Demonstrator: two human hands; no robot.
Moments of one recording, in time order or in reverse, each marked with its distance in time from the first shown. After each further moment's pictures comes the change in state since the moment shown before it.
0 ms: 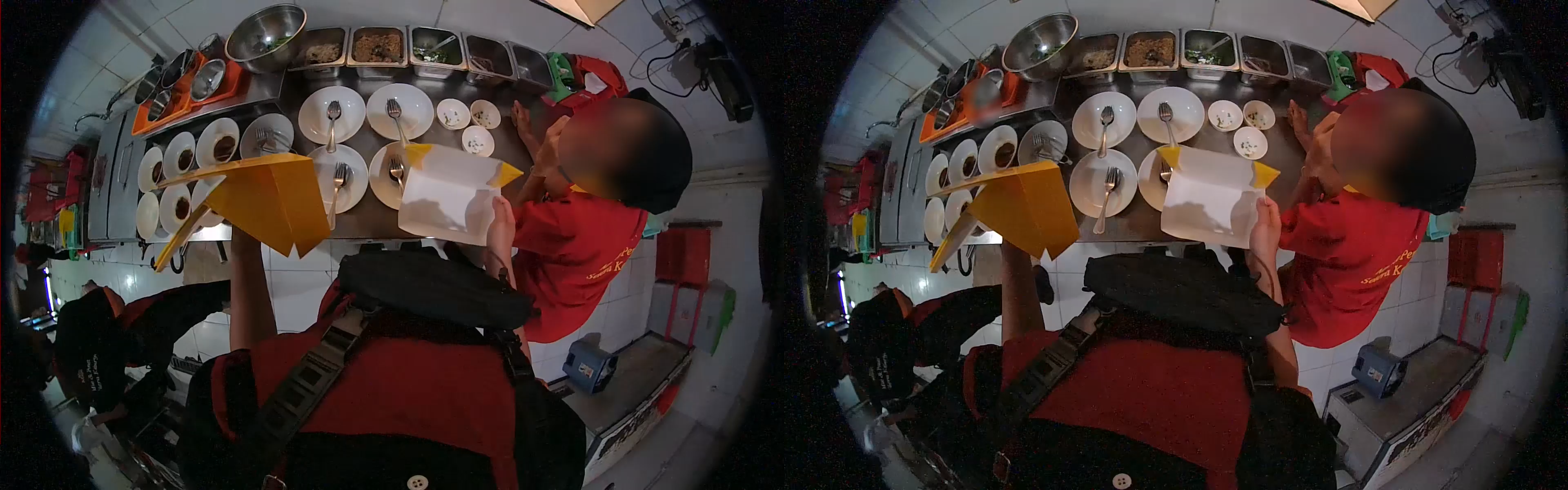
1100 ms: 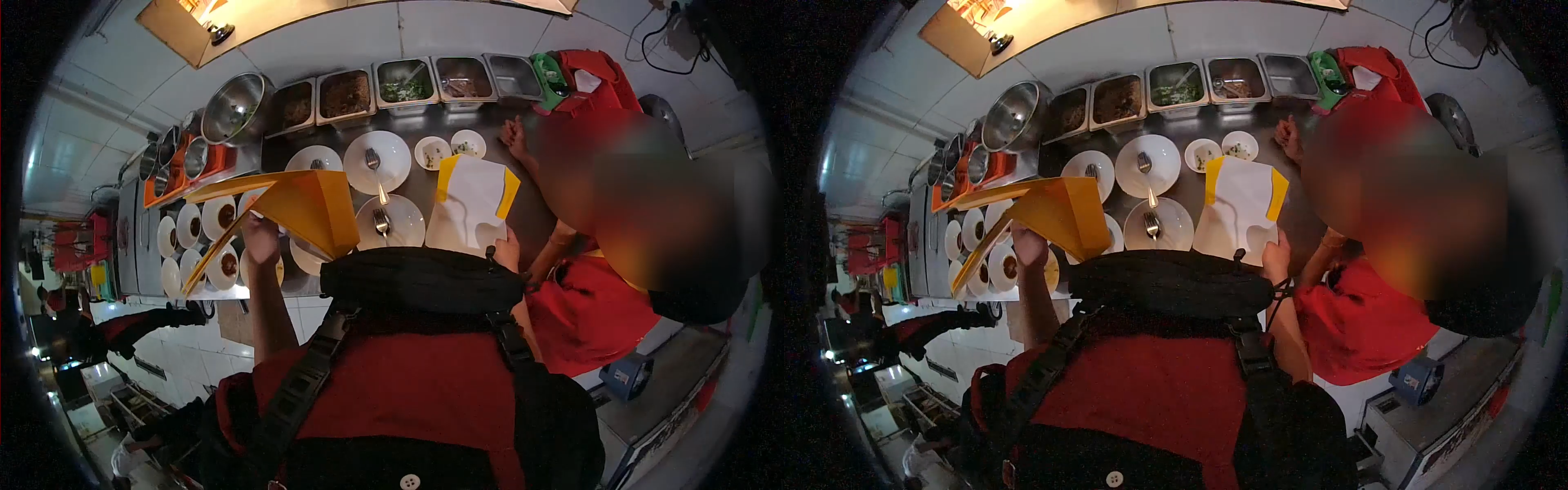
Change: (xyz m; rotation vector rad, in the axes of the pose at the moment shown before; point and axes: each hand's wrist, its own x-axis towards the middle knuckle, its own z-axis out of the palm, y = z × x) left_hand 0.097 0.072 0.066 -0.578 -0.080 -0.108; right_hand 0.122 0.065 -0.069 -0.100 0.095 0.143
